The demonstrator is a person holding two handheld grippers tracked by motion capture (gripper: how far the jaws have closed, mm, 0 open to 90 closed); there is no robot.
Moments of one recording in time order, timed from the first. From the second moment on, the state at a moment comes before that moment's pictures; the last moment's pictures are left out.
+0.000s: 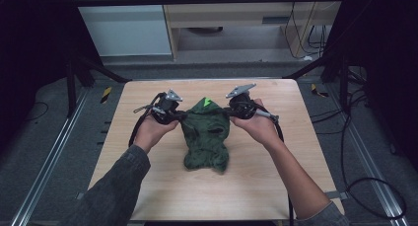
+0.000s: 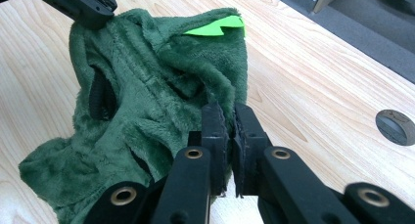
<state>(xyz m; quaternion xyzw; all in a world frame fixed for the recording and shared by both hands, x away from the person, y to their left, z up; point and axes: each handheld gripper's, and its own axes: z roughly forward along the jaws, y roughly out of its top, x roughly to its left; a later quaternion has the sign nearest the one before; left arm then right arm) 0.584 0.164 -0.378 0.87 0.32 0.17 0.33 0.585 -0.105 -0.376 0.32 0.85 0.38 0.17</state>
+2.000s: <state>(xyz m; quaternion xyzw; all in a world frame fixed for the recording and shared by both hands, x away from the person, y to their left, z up) 0.542 0.173 -0.405 0.87 0.30 0.20 0.34 0.525 -0.094 -0.404 0.26 0.85 0.39 0.23</state>
